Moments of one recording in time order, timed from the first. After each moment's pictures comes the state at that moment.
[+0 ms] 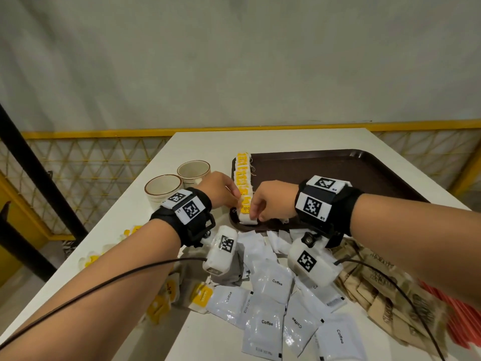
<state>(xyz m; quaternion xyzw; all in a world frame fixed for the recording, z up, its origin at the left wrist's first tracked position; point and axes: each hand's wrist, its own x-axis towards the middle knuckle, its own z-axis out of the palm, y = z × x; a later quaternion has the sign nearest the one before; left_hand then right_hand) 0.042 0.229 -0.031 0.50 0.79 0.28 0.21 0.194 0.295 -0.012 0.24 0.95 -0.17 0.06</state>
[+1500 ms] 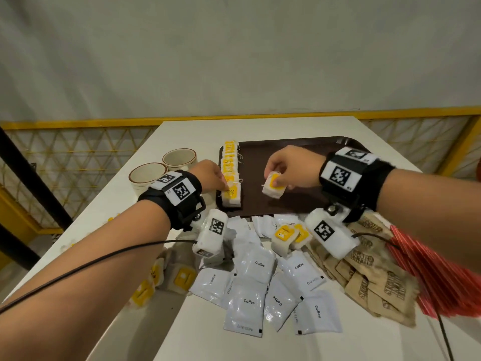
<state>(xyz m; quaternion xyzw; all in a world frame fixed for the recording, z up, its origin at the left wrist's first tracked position) 0.056 0.236 -0.024 0.51 0.83 0.17 0.17 0.246 0.323 0.006 0.31 0.93 -0.19 -0.05</state>
